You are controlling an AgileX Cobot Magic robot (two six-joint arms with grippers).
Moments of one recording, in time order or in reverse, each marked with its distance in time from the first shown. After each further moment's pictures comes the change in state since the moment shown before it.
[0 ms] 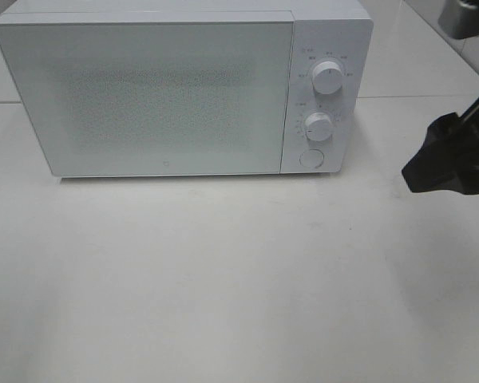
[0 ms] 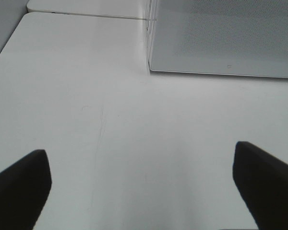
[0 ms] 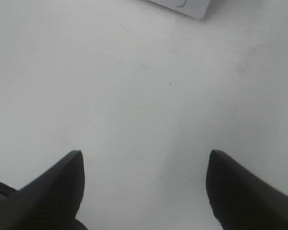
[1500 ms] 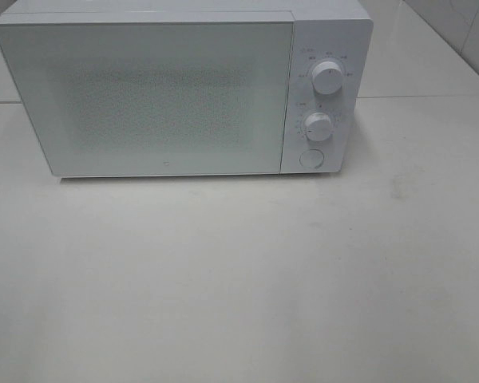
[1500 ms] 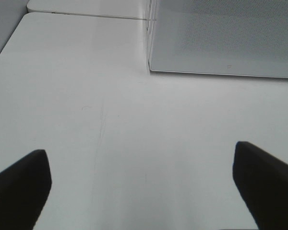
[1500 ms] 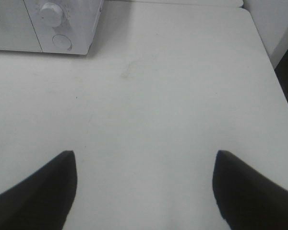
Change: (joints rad) left arm 0.000 0.000 0.000 0.000 0.000 0.000; right arm -0.322 -1.005 0.322 -0.079 0.222 0.001
